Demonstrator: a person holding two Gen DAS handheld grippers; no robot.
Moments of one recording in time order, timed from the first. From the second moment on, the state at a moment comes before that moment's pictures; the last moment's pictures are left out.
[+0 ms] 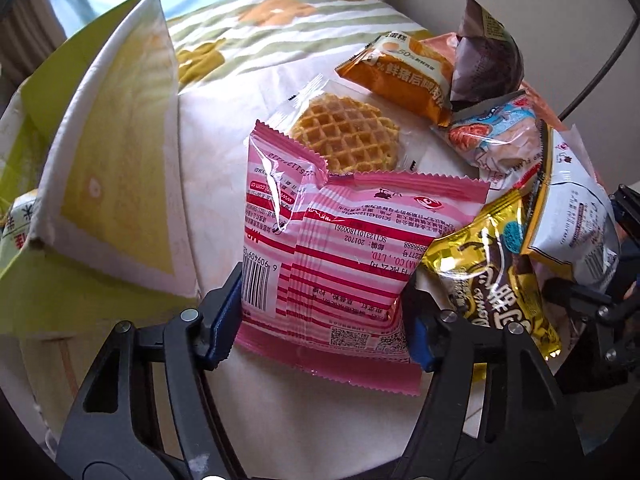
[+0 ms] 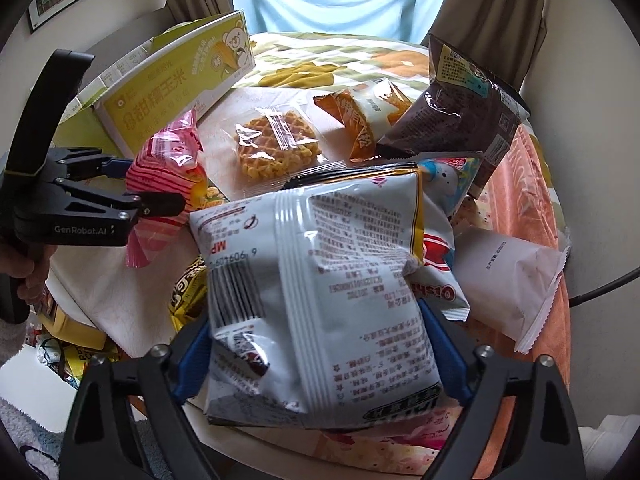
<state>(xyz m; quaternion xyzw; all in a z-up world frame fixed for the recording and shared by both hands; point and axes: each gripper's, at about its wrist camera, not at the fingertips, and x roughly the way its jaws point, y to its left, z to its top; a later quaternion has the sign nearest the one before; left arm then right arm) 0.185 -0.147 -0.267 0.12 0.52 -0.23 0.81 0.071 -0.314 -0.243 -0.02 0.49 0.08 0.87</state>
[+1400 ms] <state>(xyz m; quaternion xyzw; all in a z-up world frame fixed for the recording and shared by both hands) 0.217 0.006 -0.079 0.04 0.42 -0.14 0.90 0.142 -0.221 -0.070 0.01 0.39 0.11 0.92</state>
